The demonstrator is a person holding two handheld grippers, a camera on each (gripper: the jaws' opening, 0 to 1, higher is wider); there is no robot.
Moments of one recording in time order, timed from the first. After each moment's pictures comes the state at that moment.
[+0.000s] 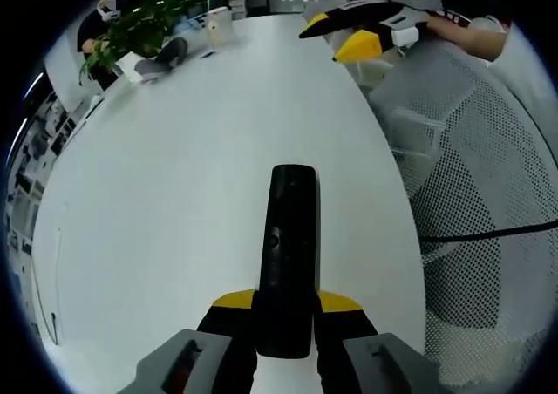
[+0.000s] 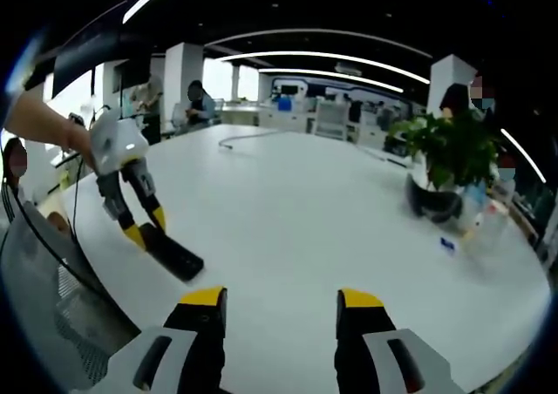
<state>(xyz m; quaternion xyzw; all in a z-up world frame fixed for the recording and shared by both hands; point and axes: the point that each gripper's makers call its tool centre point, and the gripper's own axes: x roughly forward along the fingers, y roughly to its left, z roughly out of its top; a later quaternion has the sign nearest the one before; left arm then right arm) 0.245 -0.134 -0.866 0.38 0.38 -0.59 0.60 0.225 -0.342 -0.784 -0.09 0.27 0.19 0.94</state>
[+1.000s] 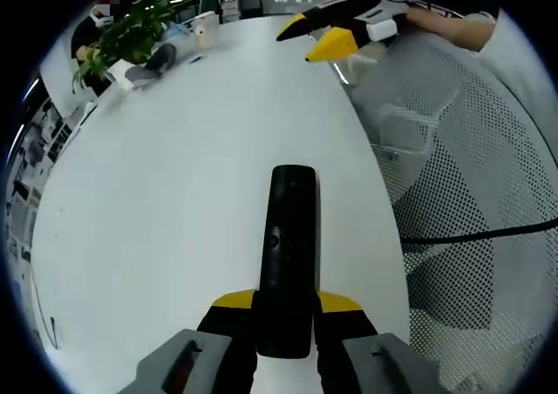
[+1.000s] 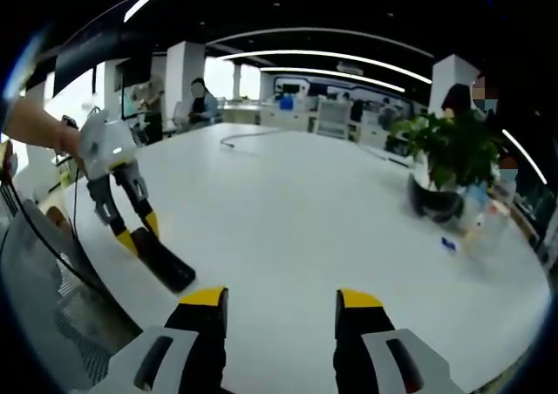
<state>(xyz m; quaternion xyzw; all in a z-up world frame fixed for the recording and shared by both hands) 0.224 -0.137 -0.866 0.38 0.38 -0.60 0.59 0.224 -0.341 -0.786 -0.10 0.27 0.19 0.94</state>
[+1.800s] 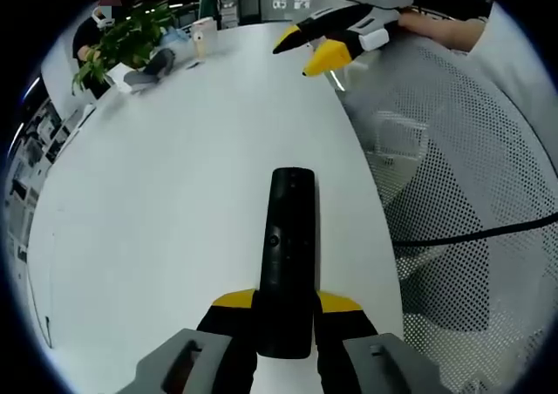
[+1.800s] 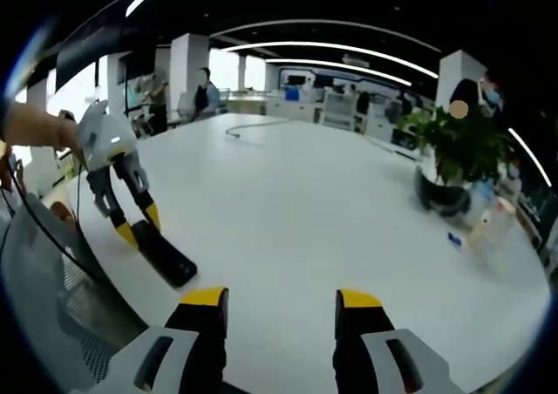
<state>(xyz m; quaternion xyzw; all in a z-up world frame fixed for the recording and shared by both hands) 0.219 -0.137 -0.866 0.36 0.37 -0.61 0.60 0.219 -0.337 -0.796 -0.10 0.30 0.20 0.93</state>
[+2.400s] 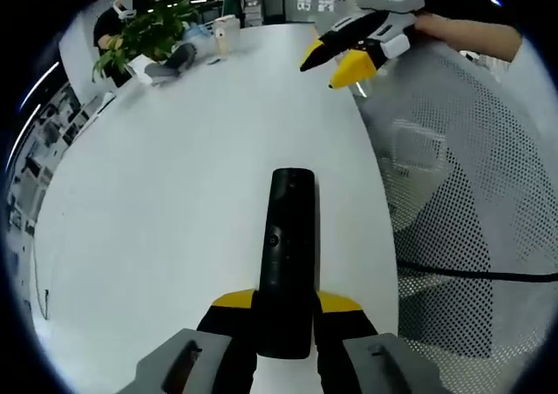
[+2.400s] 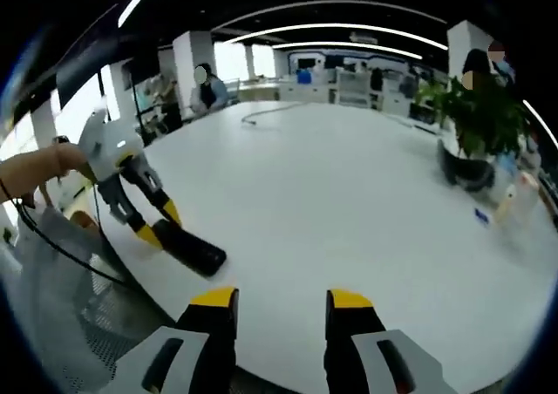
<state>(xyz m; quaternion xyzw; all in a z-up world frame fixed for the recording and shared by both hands) 0.217 -0.139 -0.866 0.33 0.38 -0.57 0.65 0.206 -0.321 -0.801 -0.04 0.35 0.26 0.90</state>
